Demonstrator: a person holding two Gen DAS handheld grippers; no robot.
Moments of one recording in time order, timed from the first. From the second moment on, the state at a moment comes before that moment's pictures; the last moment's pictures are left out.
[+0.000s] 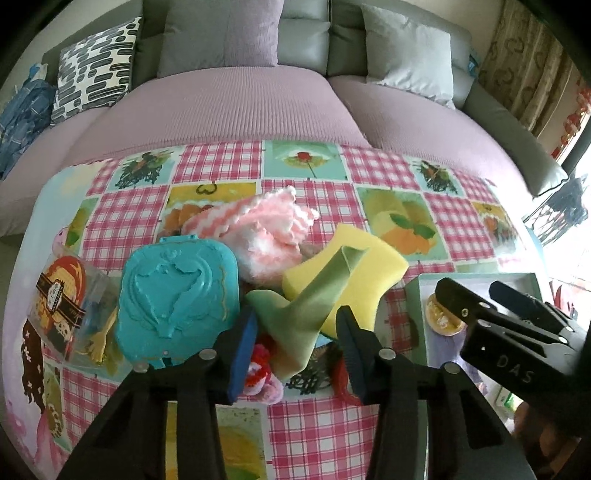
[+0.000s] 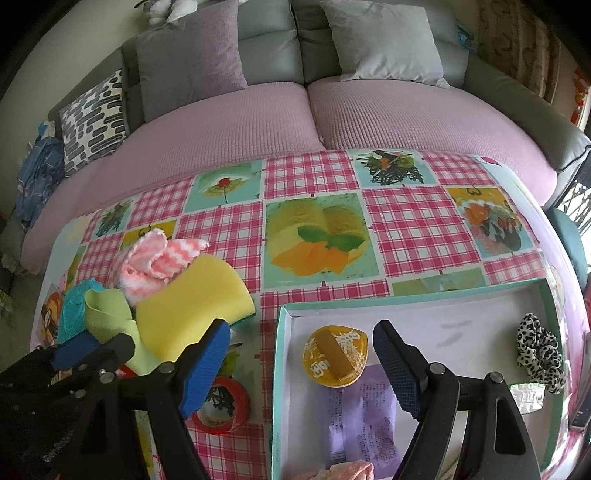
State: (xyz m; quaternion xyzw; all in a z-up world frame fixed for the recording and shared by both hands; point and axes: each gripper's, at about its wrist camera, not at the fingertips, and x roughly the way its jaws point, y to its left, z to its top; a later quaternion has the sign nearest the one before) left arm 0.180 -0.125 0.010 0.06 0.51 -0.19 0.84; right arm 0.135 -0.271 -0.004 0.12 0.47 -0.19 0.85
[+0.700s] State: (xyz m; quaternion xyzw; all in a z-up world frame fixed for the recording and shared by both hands) left arm 0.184 -0.114 0.020 0.02 0.49 -0.20 0.85; right arm 0.141 -0.263 -0.009 0.12 0.47 -0.18 0.85
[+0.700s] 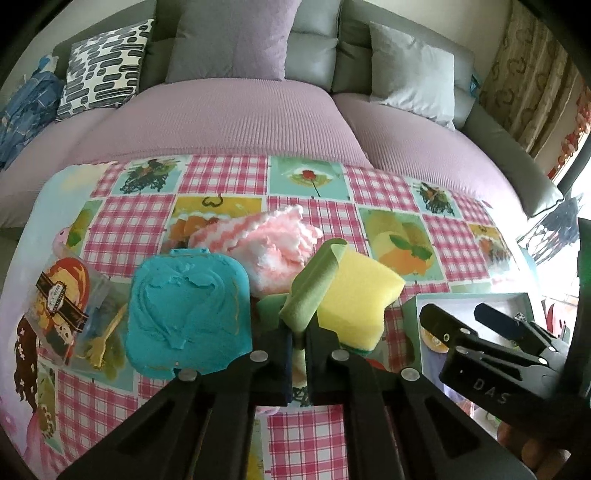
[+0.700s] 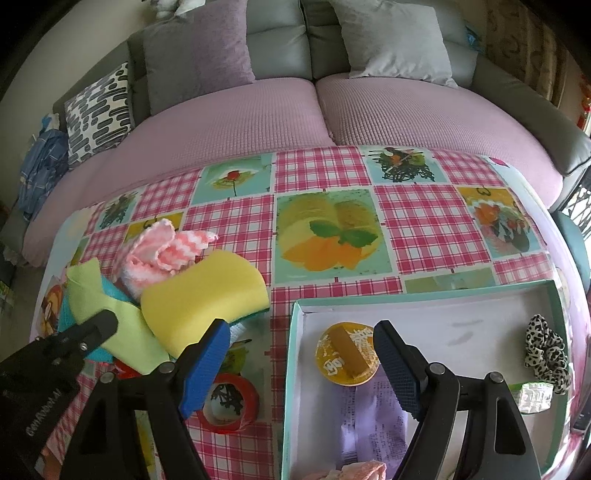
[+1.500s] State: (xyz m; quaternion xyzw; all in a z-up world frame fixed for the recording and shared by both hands) left arm 0.163 -0.054 0.098 -0.06 0.38 -0.17 0.91; right arm 0.149 -0.235 -0.009 0.09 0.47 -0.15 0.86
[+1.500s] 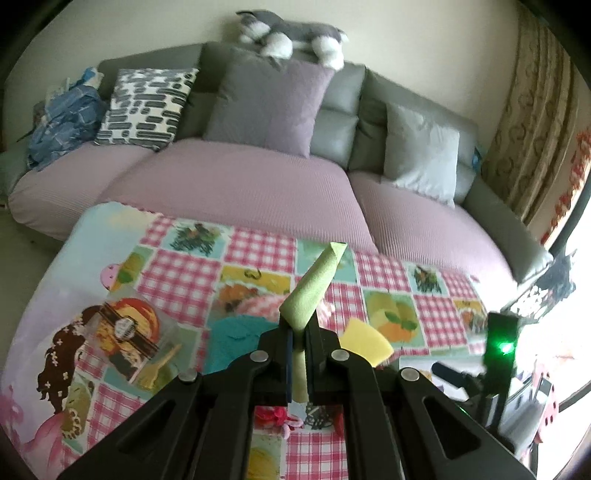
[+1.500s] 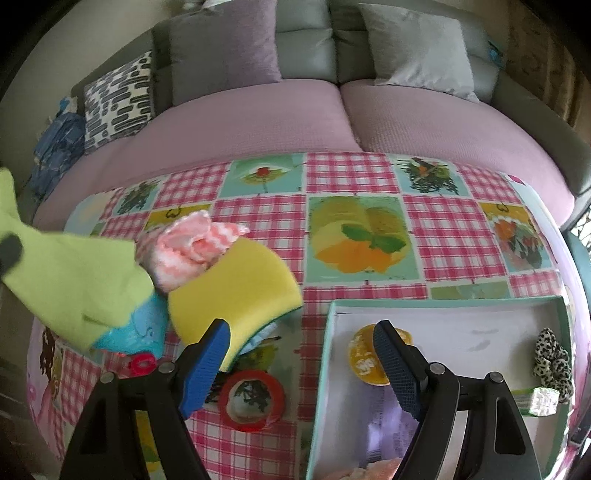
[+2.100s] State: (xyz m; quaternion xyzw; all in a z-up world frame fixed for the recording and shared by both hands) left arm 0.171 0.004 0.095 -0.08 0.37 -0.05 0.93; right arm 0.176 -0.181 -0.040 0.04 0.51 -0.10 0.86
